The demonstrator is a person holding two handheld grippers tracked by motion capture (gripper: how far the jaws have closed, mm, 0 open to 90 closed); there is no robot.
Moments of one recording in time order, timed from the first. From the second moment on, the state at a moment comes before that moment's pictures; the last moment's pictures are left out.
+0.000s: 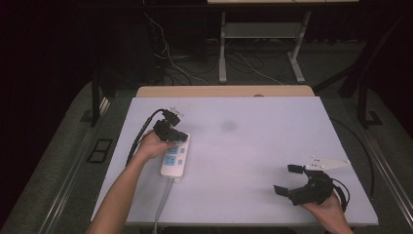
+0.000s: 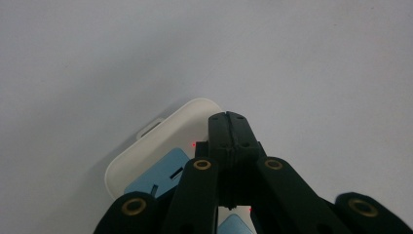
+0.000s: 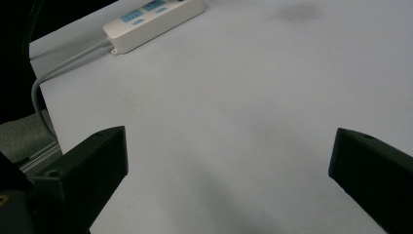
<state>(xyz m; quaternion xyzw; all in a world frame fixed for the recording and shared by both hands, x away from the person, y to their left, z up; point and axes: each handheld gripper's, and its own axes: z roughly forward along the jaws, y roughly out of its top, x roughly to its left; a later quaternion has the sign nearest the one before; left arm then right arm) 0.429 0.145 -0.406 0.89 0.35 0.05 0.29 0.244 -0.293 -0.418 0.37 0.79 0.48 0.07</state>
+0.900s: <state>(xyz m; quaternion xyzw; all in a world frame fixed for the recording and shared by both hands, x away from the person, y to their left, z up) 0.419 0.138 -0.391 0.89 0.34 0.06 0.31 0.243 -0.295 -0.417 0.37 0.79 0.48 0.07</state>
